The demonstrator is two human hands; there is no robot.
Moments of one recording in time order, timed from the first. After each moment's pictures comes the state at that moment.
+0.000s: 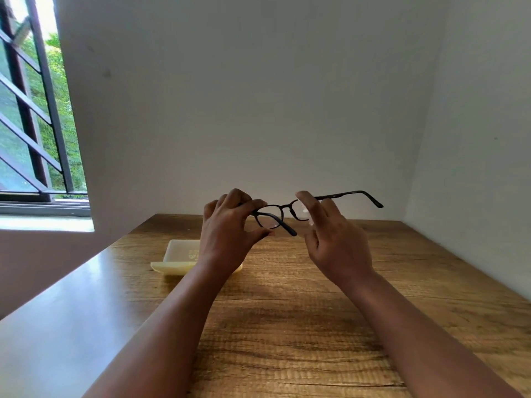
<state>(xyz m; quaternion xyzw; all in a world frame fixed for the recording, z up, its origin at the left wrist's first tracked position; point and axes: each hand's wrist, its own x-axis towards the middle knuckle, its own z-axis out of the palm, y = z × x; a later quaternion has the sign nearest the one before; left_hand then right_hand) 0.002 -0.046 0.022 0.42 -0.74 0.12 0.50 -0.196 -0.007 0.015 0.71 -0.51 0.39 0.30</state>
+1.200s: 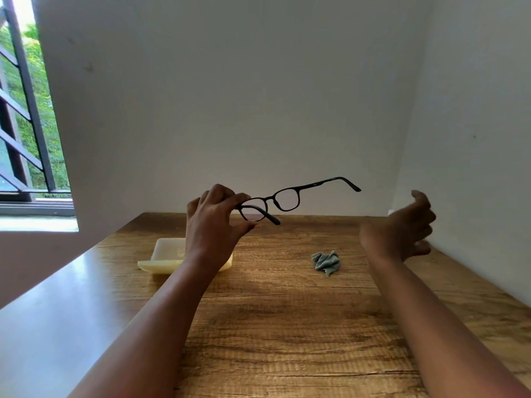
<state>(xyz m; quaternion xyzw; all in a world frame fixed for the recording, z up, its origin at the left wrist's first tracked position) 0.003 -0.044 0.025 0.43 -0.72 0.12 0.53 -0.256 -0.009 0.028 0.28 -0.71 0.64 0.11</state>
